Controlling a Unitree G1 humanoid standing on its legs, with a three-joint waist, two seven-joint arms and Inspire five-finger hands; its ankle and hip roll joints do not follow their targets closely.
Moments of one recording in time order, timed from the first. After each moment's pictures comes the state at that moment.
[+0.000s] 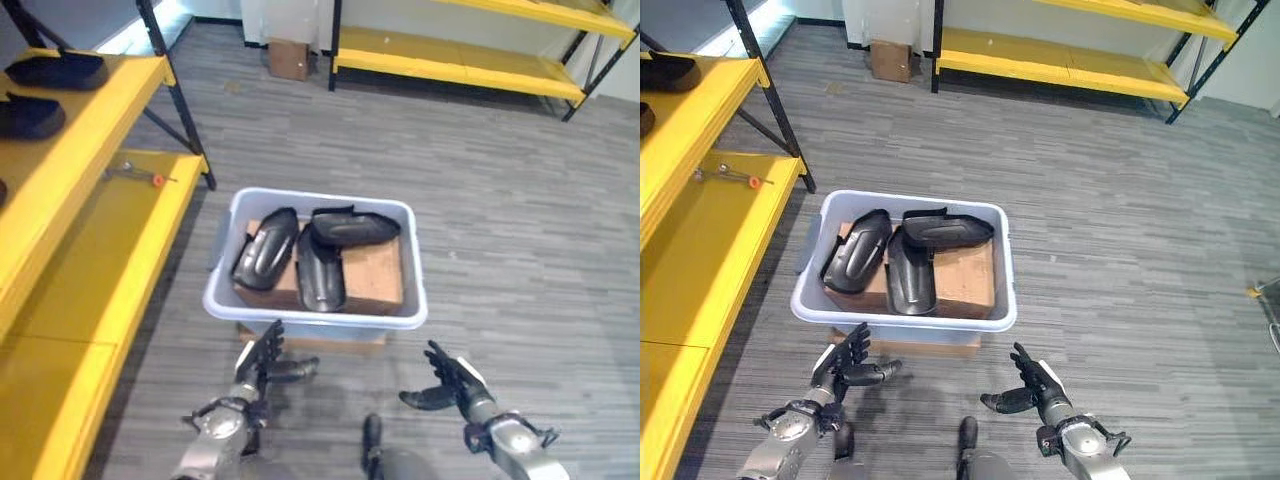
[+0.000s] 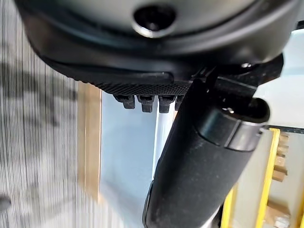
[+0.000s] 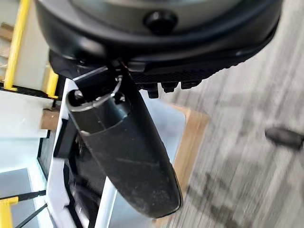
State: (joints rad) left arm 0.01 0.42 -0.31 0.42 -0.46 -0.07 0.05; right arm 0.16 -0.47 0.31 0.36 0.35 -0.04 0.04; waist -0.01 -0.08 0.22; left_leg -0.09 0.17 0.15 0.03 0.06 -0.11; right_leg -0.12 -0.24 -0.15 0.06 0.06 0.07
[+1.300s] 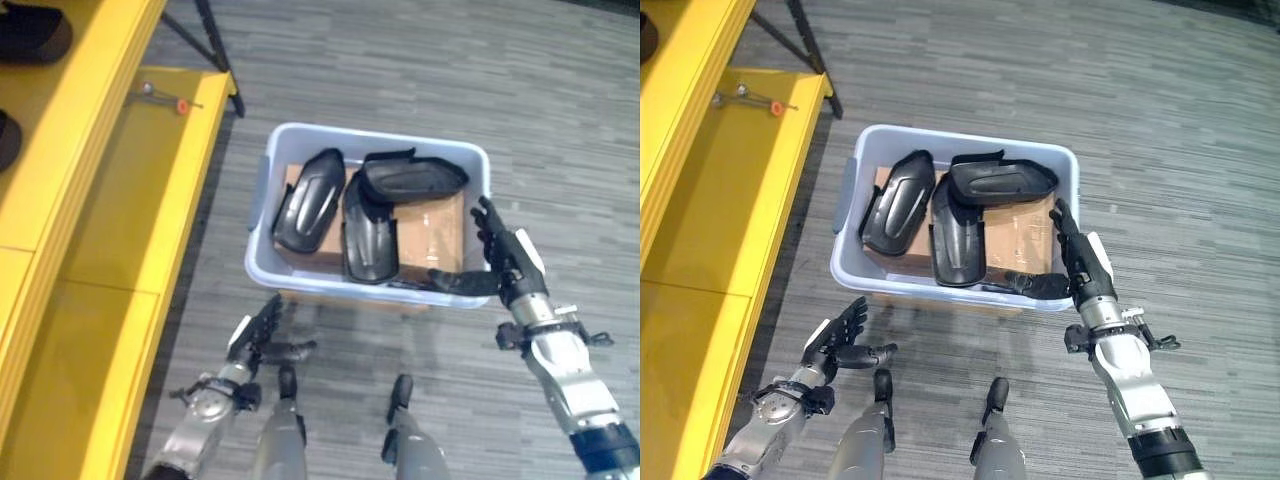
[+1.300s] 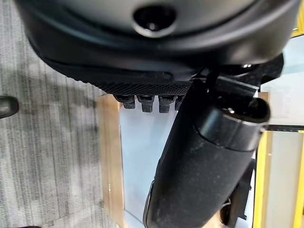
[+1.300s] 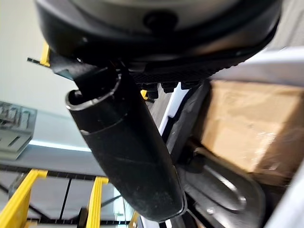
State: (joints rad) left arm -0.02 0.49 -0.31 0.27 -0.43 -0.07 0.03; right arm -0.27 -0.64 0.12 0.10 0.32 -0.11 -0.09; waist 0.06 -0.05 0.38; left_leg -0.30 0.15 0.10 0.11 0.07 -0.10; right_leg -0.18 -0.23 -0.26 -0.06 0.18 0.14
